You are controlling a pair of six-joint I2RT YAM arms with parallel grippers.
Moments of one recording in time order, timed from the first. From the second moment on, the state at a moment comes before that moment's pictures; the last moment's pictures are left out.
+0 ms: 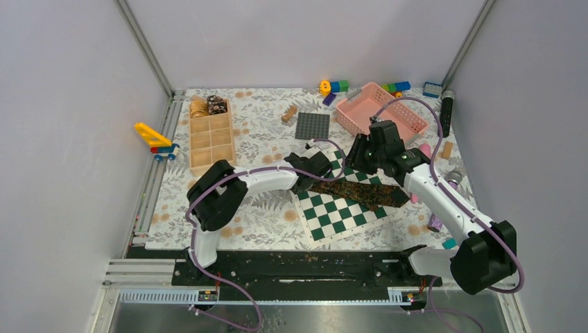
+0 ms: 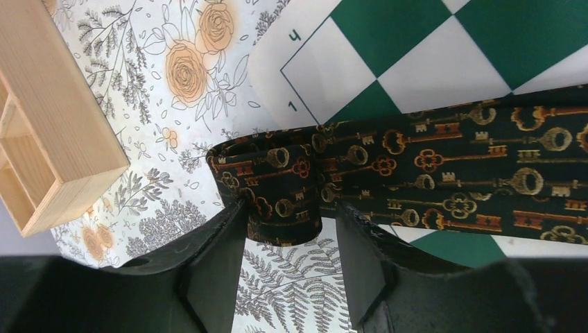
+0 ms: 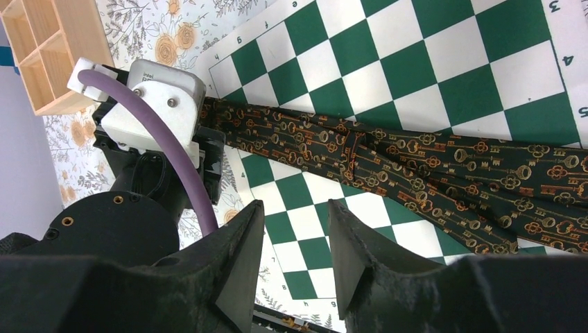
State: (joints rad) left arm -0.91 1.96 1.32 -0.61 -0.68 -0.28; right arm 0.41 1.26 1.01 -0.55 -0.09 0.66
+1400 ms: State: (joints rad) left arm -0.91 1.81 1.37 -0.60 -0.57 -0.30; right arm 0.26 1.17 0.77 -0.86 0.13 0.73
